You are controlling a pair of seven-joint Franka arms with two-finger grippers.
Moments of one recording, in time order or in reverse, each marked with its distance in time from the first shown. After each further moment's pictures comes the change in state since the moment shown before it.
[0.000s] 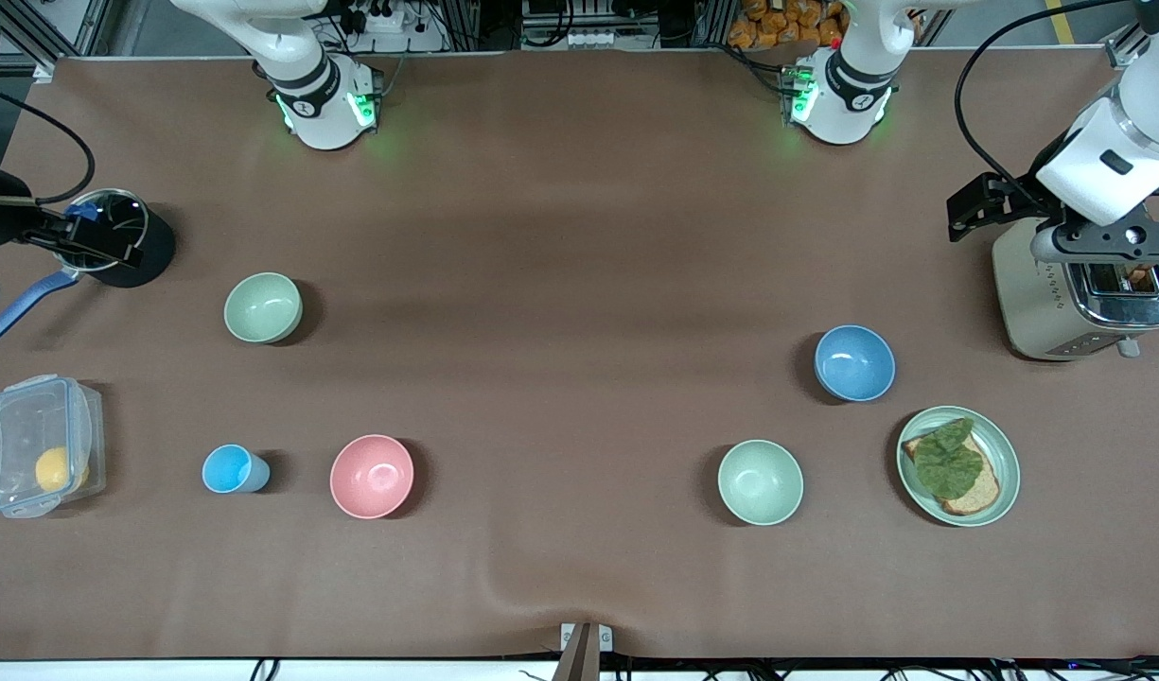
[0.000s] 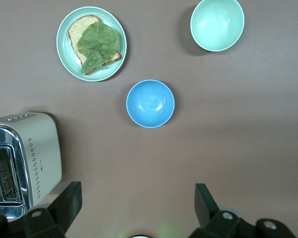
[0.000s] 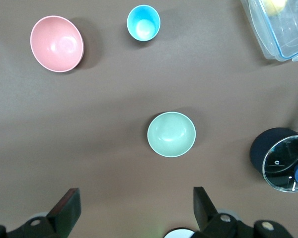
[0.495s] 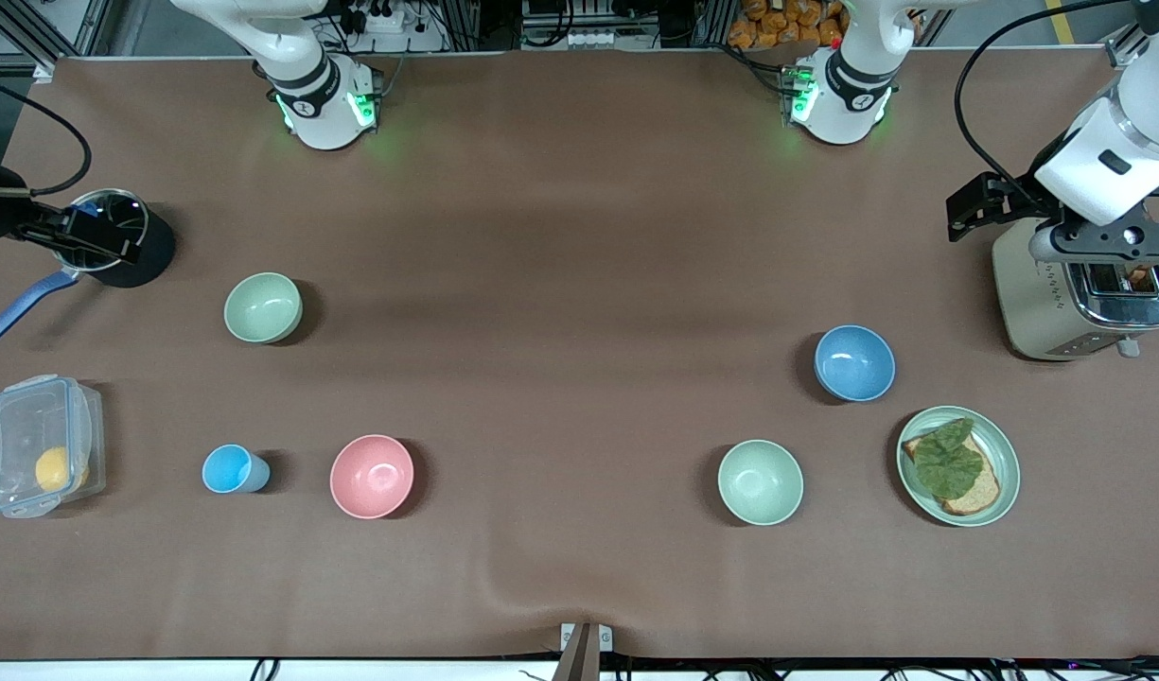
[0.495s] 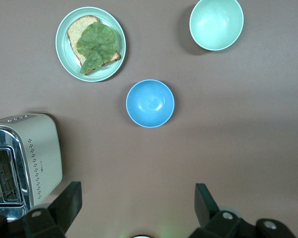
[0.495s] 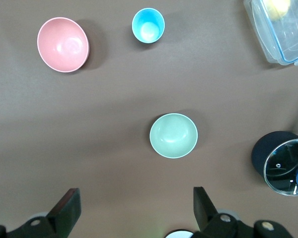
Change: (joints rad) left arm 0.001 0.003 0.000 0.000 0.000 0.000 0.009; right arm 0.000 -0.008 -0.001 0.000 0.009 0.003 -0.017
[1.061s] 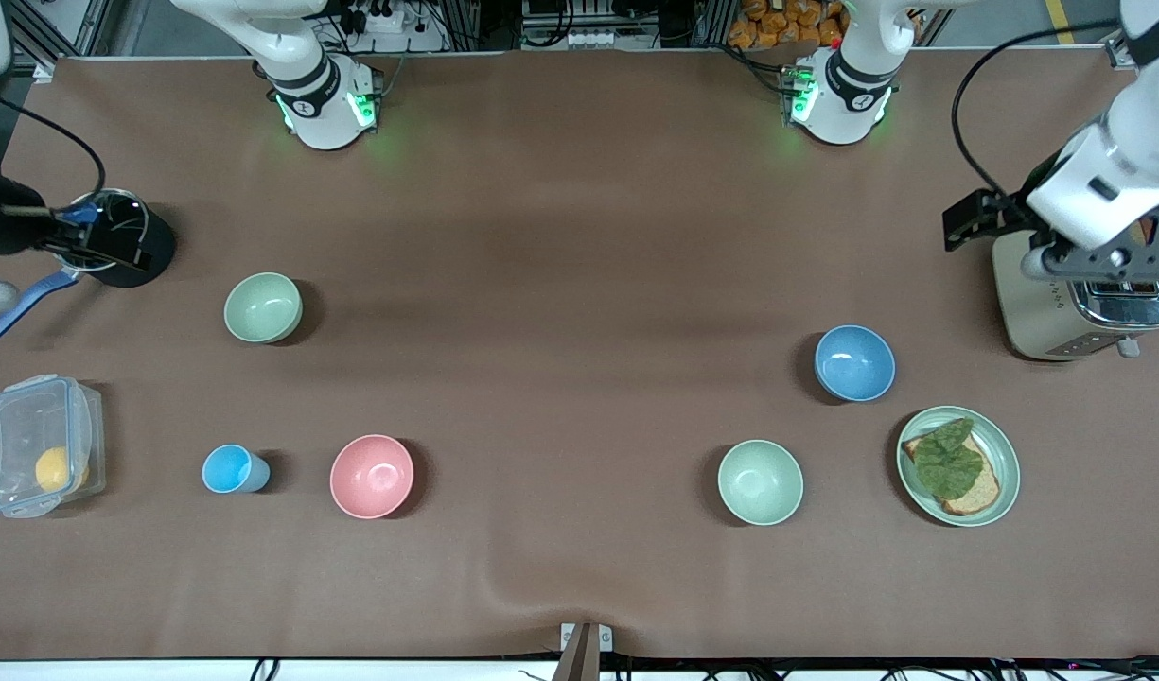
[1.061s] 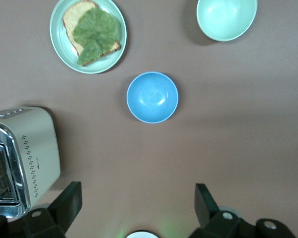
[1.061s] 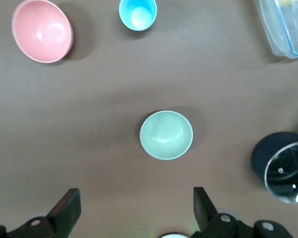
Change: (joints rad) left arm 0.004 0.067 0.008 -0.011 0.003 0.005 0.000; right arm -0.003 -0.023 -0.048 -0.190 0.000 0.129 -0.090
